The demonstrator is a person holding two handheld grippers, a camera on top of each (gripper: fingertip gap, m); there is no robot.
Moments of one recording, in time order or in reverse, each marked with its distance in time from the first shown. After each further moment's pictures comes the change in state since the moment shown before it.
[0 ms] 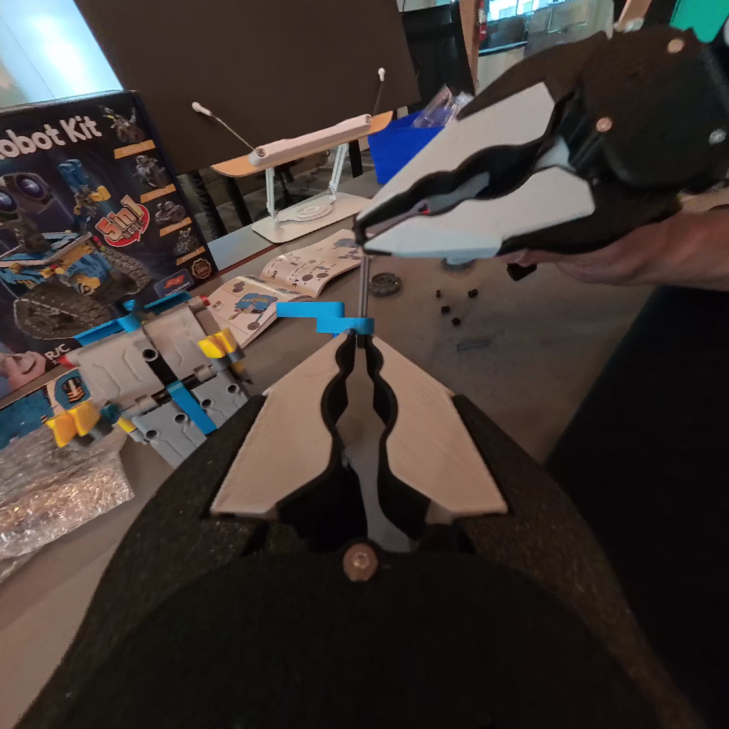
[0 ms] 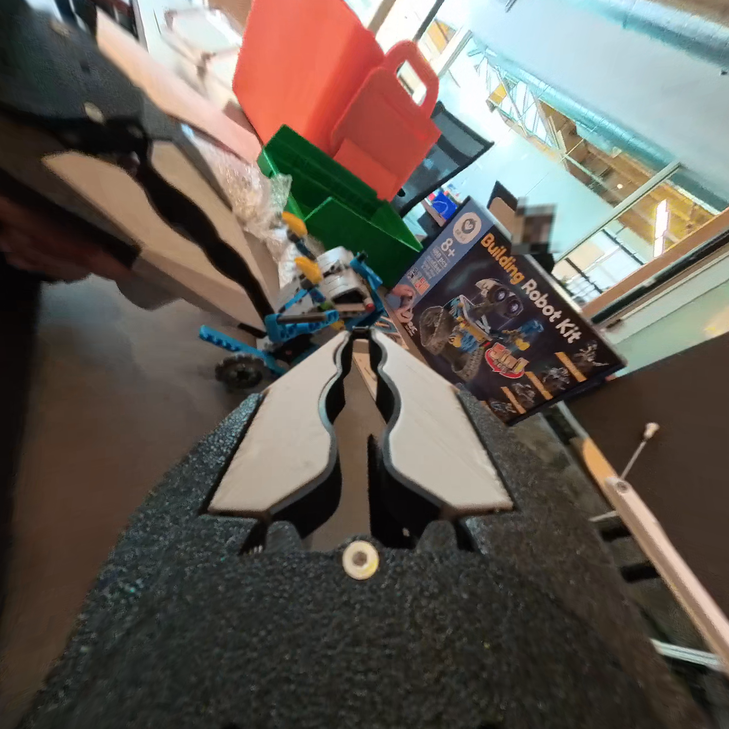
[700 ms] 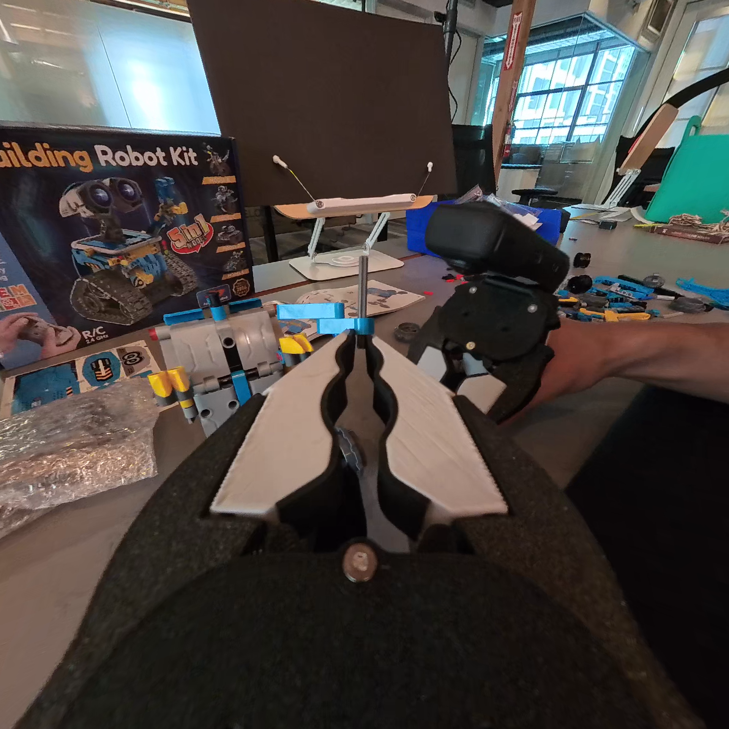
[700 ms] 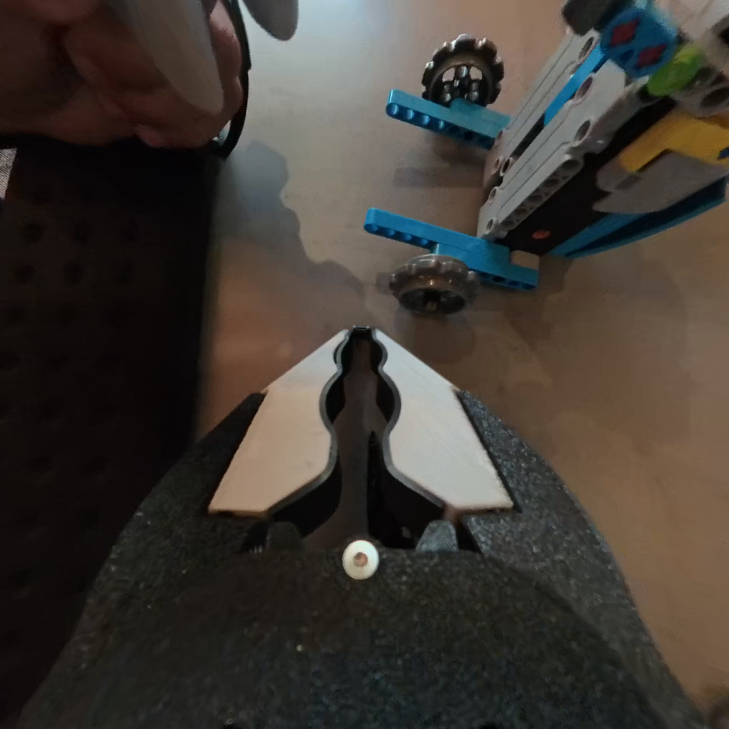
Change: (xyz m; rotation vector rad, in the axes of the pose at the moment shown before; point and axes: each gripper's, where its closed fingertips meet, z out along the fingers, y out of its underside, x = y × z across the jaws) left arm -0.032 -0.018 -0.022 0.161 -0.077 -0.179; right arm -0.127 0.074 0.035 -0.450 -0.766 0.394
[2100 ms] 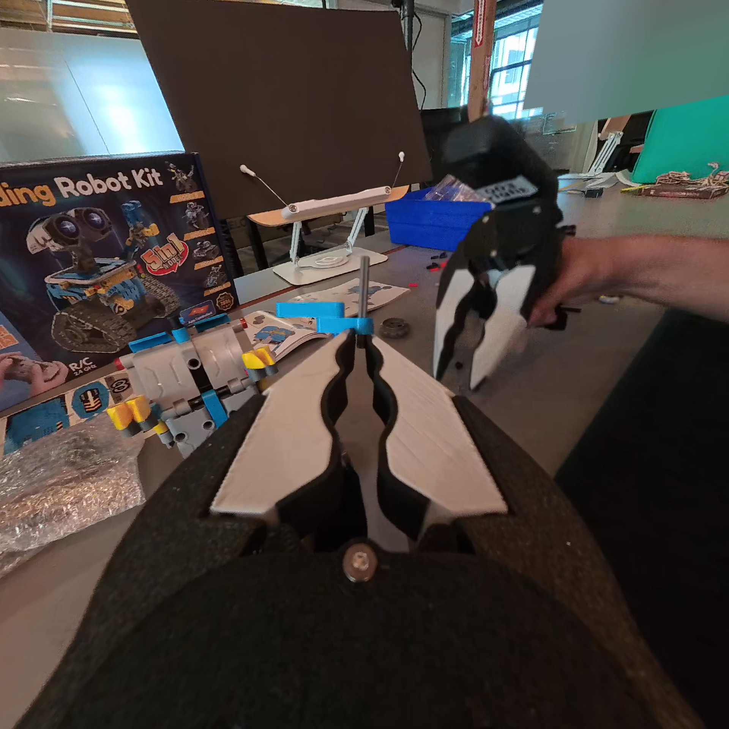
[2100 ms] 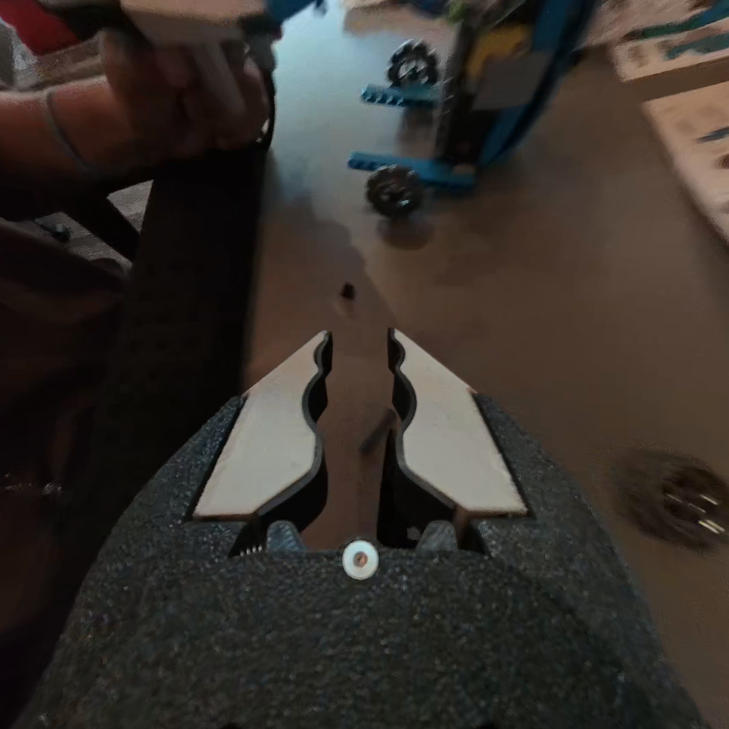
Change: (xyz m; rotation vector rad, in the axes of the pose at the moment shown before) left arm 0.020 0.001 0.004 -0.010 0.048 0.103; right arm 0.013 0.038 -0.096 0.116 -0.127 0.147
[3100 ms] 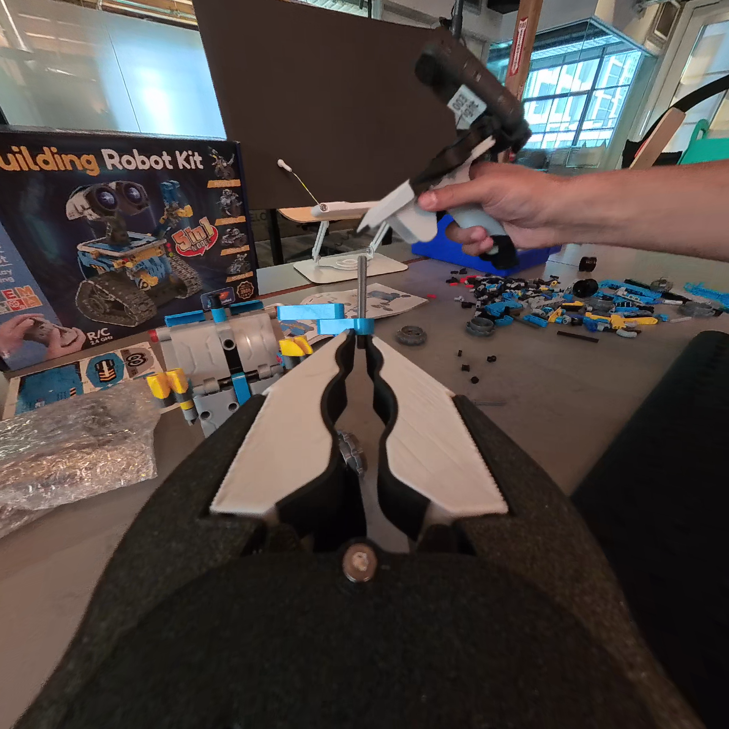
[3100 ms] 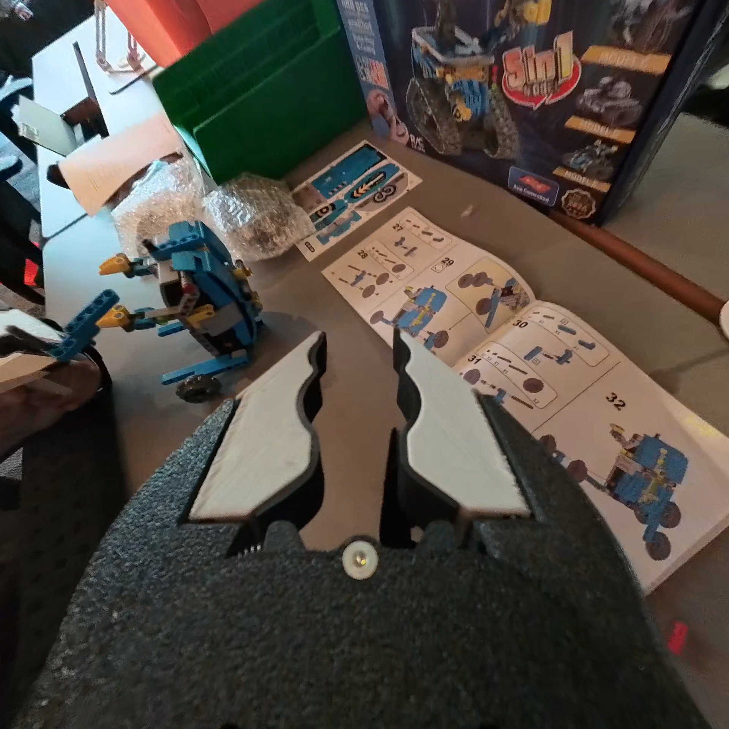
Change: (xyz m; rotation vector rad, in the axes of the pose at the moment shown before) left arm -0.021 0.001 -0.002 0.020 -0.063 -0.100; right arm 0.153 -0.085 -0.087 0.238 0.408 0.342
